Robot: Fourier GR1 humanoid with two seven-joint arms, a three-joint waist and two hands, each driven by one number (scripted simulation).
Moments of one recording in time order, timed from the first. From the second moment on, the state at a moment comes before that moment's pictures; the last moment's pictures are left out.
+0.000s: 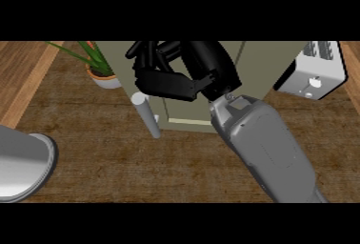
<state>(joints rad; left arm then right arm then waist) 0.88 0.52 -0.01 -2.09 0.77 -0.29 -0.66 -0.90 -0.01 0.27 -1.46 -0.17 -0.15 0.38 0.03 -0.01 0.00</state>
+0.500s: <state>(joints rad) 0.85 0.52 0.01 -2.10 0.78 -0.30 -0.62 -0.96 0.00 0.27 -1.28 -0.19 -0.10 0.21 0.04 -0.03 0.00</state>
